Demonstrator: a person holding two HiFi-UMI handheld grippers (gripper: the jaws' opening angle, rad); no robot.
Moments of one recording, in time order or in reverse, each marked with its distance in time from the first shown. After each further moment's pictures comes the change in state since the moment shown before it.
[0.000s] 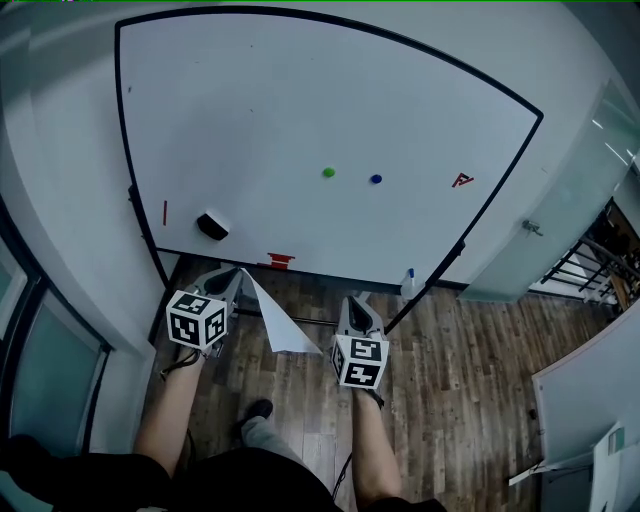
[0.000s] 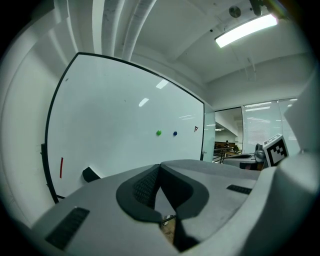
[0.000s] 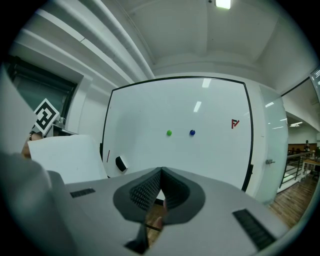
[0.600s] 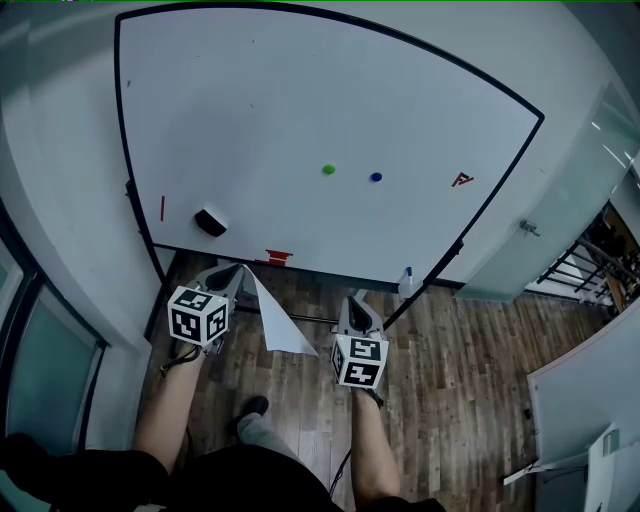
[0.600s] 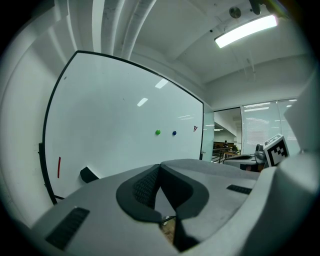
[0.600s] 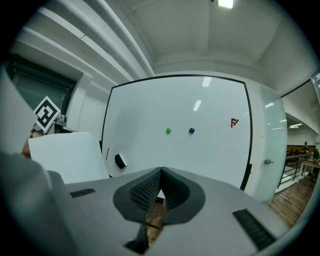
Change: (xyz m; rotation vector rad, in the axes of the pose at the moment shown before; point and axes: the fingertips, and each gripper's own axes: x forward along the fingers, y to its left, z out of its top) left arm 0.007 -0.003 -0.003 0.003 0.001 -0.015; right arm 0.000 -0.003 -0.009 -0.015 0.020 -0.011
